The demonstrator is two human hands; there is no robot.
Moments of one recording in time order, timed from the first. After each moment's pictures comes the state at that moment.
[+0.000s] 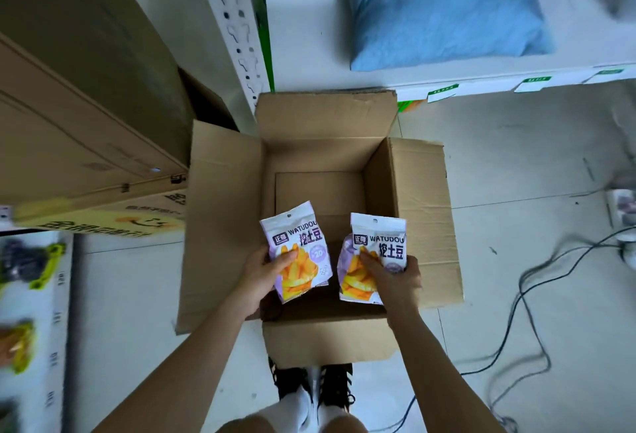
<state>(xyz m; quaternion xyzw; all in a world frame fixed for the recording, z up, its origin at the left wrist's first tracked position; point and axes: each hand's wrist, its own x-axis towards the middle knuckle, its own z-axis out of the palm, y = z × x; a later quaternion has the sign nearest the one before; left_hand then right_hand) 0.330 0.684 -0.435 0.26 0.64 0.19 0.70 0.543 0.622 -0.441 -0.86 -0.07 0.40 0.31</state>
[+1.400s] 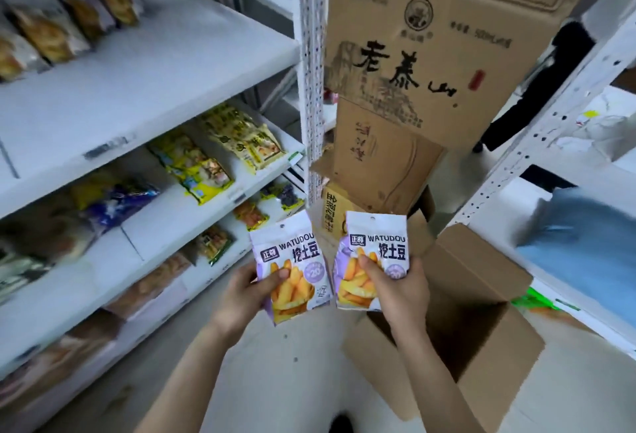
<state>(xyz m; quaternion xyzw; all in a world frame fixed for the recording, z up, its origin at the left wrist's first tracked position) 0.185 0.325 -0.013 0.13 0.69 0.56 0.44 0.353 0.476 -0.033 -0.60 -0.56 0.50 0.28</state>
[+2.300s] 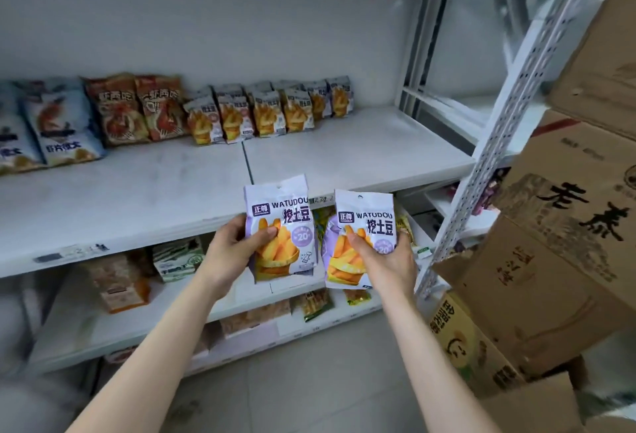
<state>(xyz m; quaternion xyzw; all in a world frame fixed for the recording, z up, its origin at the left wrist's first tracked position) -0.012 0.130 0.112 0.08 0.70 0.70 0.13 0.088 0.345 0.092 -0.34 -0.72 0.55 0.24</state>
